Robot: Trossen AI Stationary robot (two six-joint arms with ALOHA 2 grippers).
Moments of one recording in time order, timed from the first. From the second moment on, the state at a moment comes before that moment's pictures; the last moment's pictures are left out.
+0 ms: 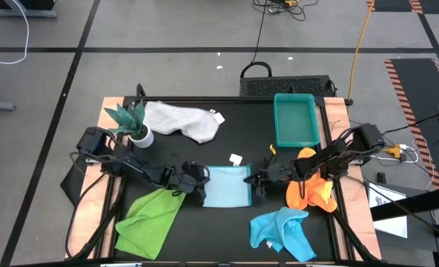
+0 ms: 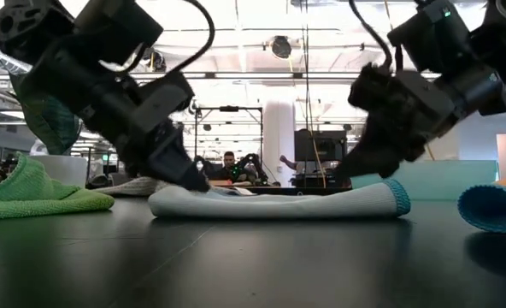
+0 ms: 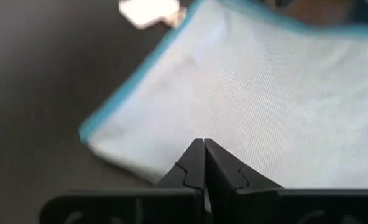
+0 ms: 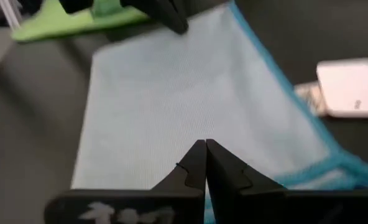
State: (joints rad) left arm -0.29 1.74 0.63 0.38 -0.40 -0.62; right arm 0.21 1.61 0.38 0.67 0.16 0.48
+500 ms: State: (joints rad) left arm -0.31 1.68 0.63 0.40 -0.44 -0.59; right arm 0.24 1.56 0.40 0.69 0.08 0.33
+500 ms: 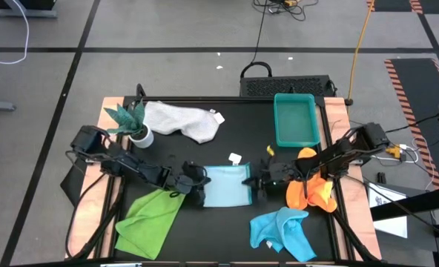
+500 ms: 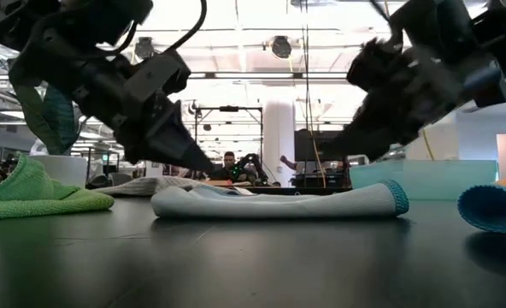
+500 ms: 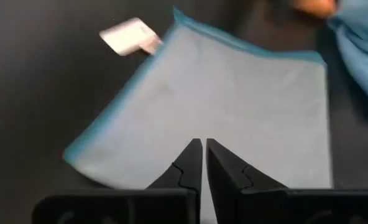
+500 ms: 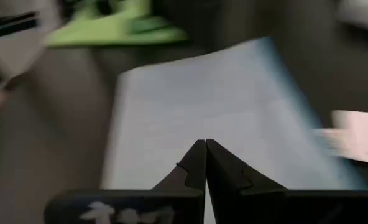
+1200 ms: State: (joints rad) left arm -0.27 1.67 0.63 0.37 -0.50 -0.61; right arm 0.36 1.66 0.49 0.70 -0.16 0.26
